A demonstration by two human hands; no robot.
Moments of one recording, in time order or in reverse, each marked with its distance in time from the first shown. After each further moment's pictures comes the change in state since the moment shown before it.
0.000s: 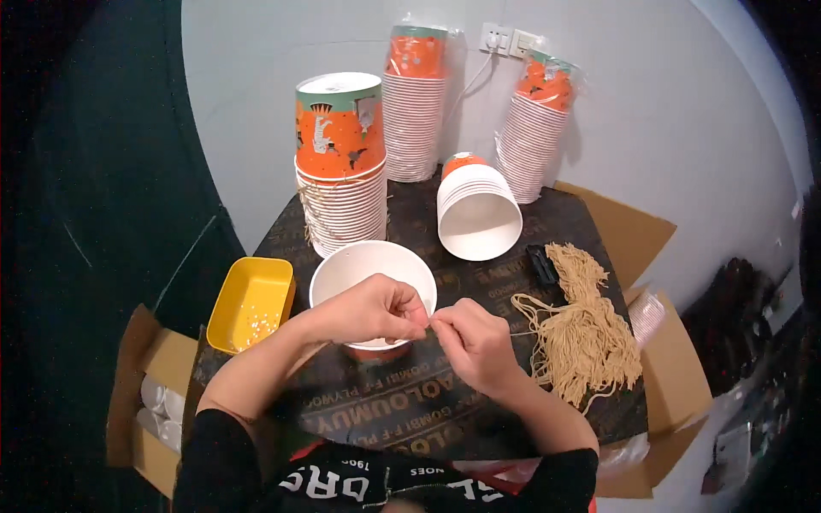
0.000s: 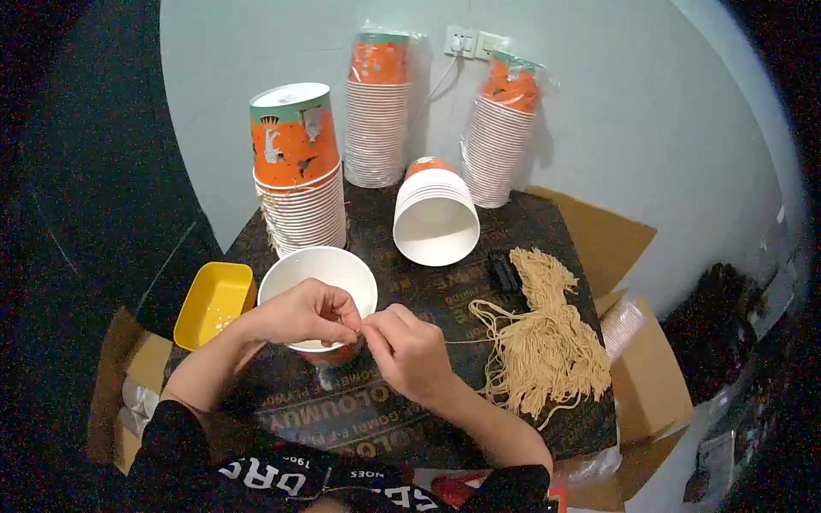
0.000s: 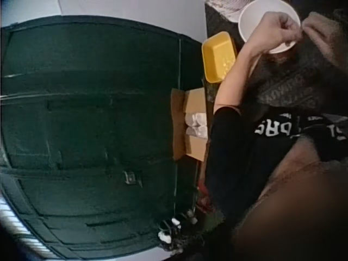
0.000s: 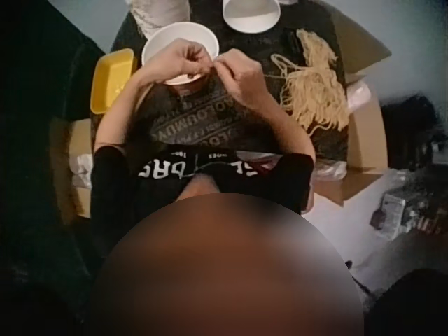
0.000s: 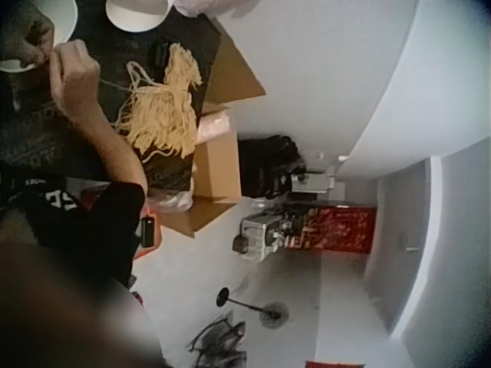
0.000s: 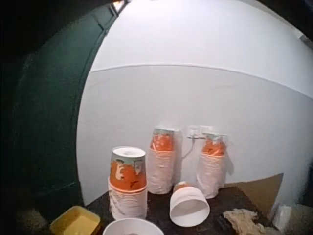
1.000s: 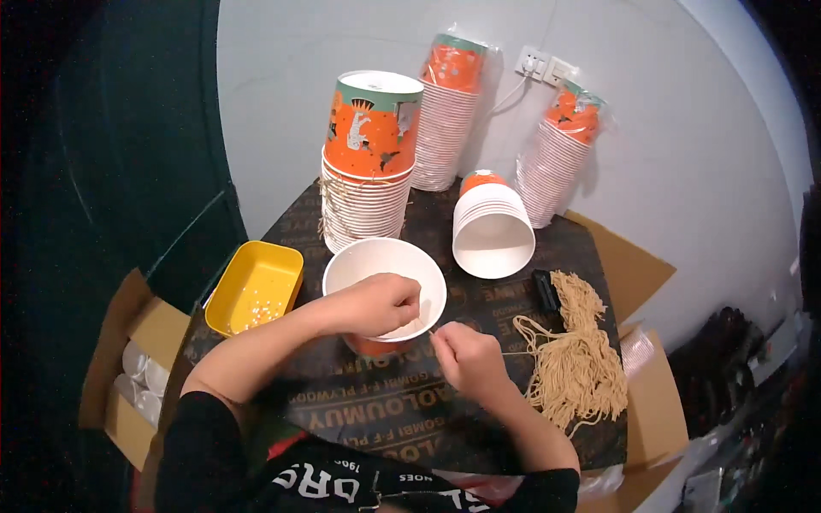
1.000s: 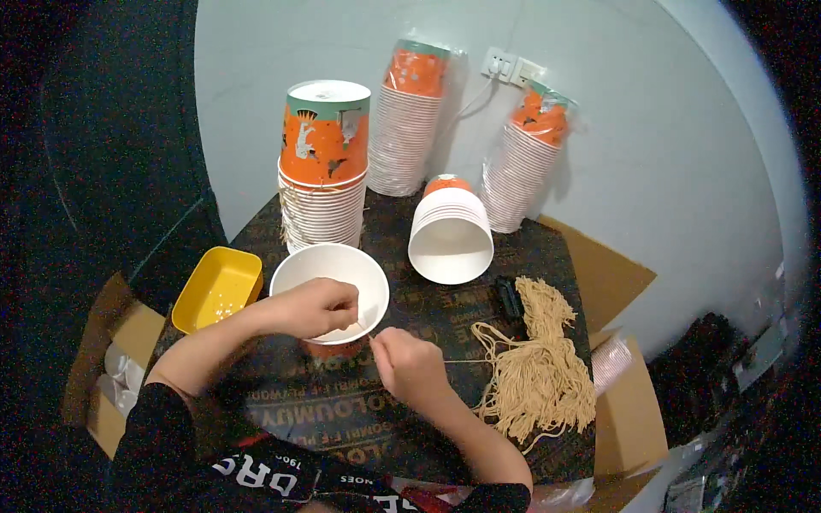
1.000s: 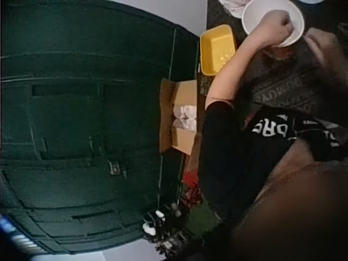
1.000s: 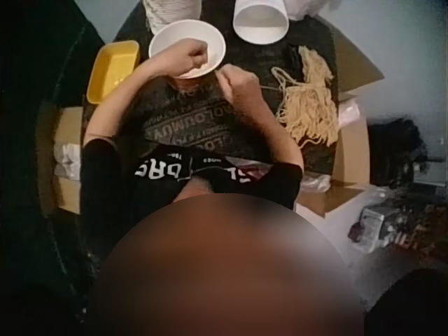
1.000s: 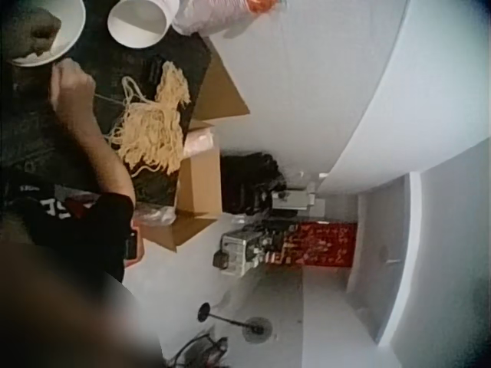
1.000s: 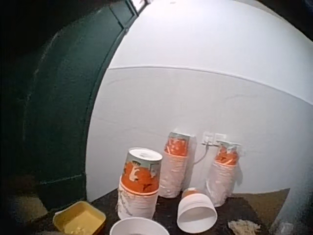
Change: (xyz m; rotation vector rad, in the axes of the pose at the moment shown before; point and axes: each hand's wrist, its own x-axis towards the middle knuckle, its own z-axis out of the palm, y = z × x) left_hand 0.001 -0.012 -0.016 0.605 0.211 0.030; right_hand -0.010 0.021 0.024 -0.173 -0.129 0.035
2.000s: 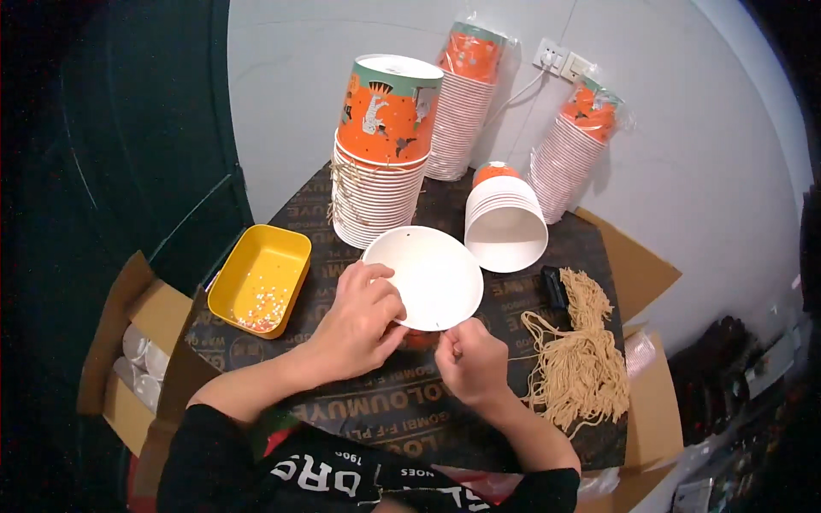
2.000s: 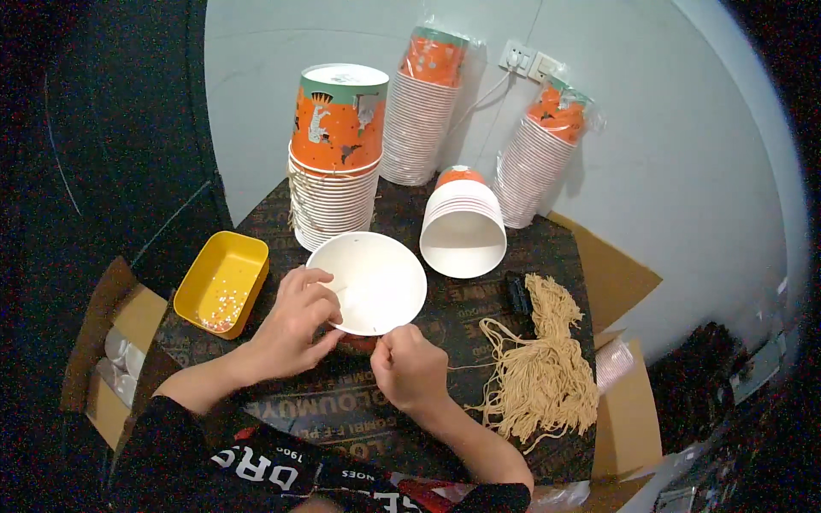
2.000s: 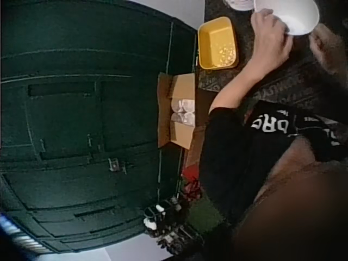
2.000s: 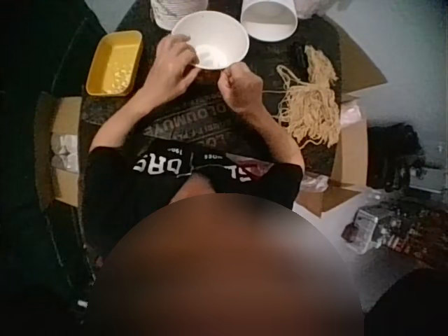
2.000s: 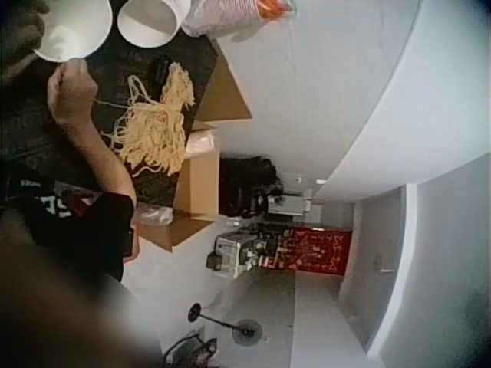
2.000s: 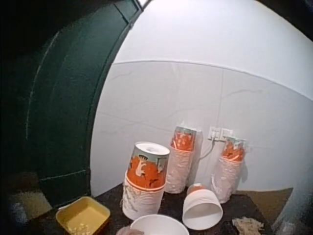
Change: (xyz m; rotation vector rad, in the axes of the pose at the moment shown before) left_hand -0.054 -0.011 0.035 0.313 0.585 0.343; right_hand -0.004 -0.011 0.011 -0.012 0.083 0.066
